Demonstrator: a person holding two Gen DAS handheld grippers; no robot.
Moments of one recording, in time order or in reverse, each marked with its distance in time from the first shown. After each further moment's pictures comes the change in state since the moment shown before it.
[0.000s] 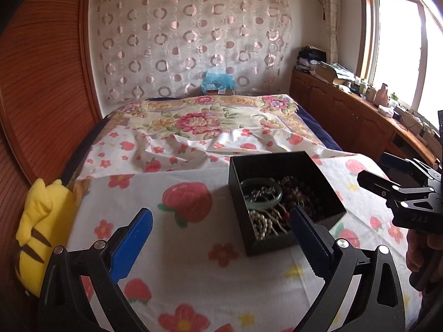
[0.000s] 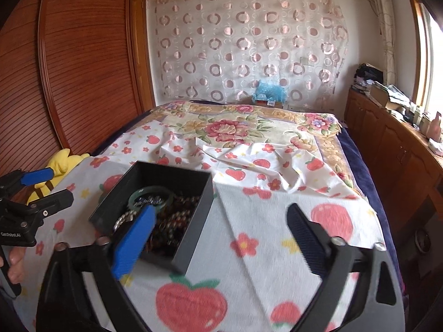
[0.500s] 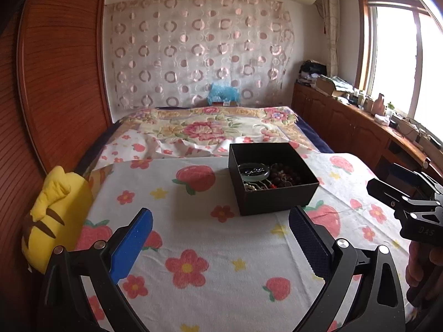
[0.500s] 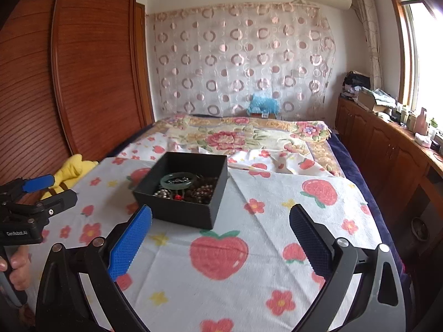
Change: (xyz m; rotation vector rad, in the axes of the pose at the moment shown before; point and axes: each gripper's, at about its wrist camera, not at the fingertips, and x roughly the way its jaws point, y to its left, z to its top) left arm -0.079 -0.009 -0.043 -0.030 -0.078 0.014; right arm -0.090 0.028 -0.047 0.020 -0.102 -0.011
